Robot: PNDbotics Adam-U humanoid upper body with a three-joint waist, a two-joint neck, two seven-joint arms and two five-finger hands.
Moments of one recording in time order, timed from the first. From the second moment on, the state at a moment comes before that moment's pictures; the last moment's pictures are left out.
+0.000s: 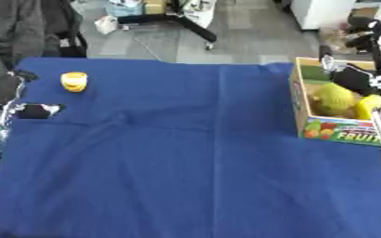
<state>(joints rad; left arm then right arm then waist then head) -0.69 0.65 0.11 -0.63 -1.01 -0.01 0.32 -0.76 -0.21 0.04 -1.32 0.57 -0.06 -0.16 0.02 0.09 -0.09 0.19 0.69</state>
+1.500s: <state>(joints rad) -0.73 0.71 0.13 -0.61 -0.99 0.10 0.46 -0.74 -0.23 0.06 -1.41 0.48 -0.07 -0.13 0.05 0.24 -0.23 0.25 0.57</state>
